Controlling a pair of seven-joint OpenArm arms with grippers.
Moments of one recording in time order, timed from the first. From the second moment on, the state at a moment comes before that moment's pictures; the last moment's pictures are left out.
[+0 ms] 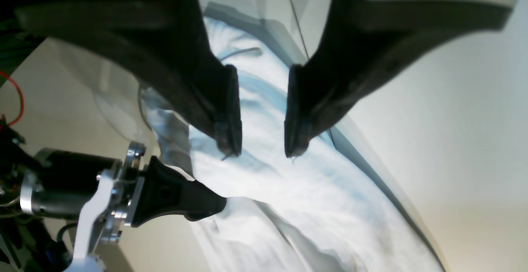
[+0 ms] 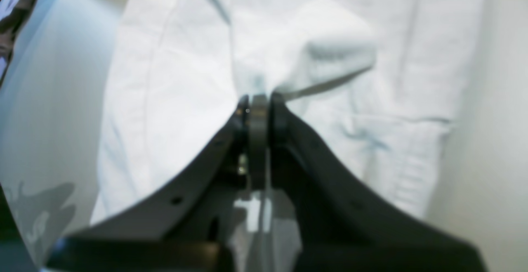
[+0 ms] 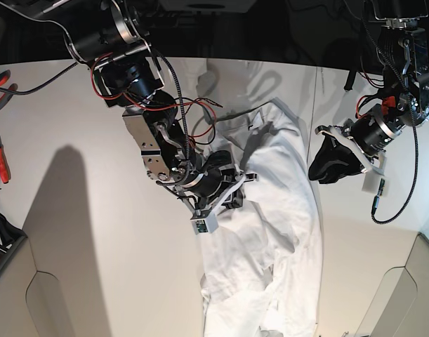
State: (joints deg) left arm 10.7 -14.9 -16.8 90.3 -35.7 -38.7 35.5; right arm 19.3 -8.3 -19.5 45.9 22.6 13.9 -18.5
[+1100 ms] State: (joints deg) left arm 10.7 -17.3 -34.9 90.3 -32.6 -34.4 28.5; right arm 18.4 -7.9 -49.5 61.2 17.9 29.9 -20.1
